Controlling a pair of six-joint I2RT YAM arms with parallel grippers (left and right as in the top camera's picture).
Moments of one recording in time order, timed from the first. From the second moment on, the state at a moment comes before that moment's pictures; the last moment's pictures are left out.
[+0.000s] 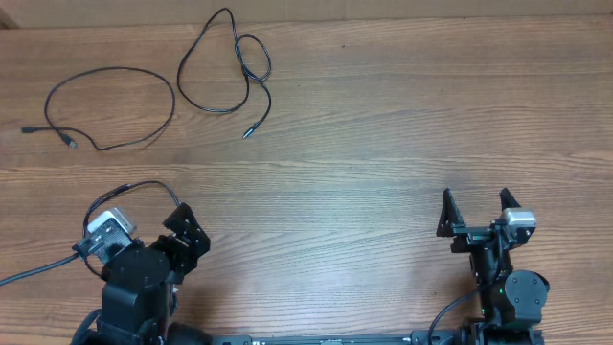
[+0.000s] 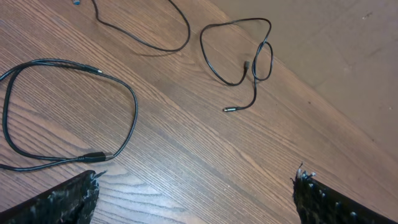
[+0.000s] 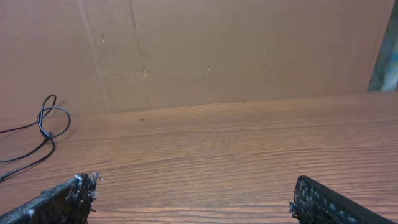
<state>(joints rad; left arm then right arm) -0.36 0.50 0.90 -1.05 -0.42 -0.89 -0.06 0.01 0.02 -0.03 -0.09 0.10</state>
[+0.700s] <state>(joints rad) 0.08 0.12 0.66 -0.83 -0.19 -0.46 -0.06 0.01 0.02 -0.03 -0.09 0.10</state>
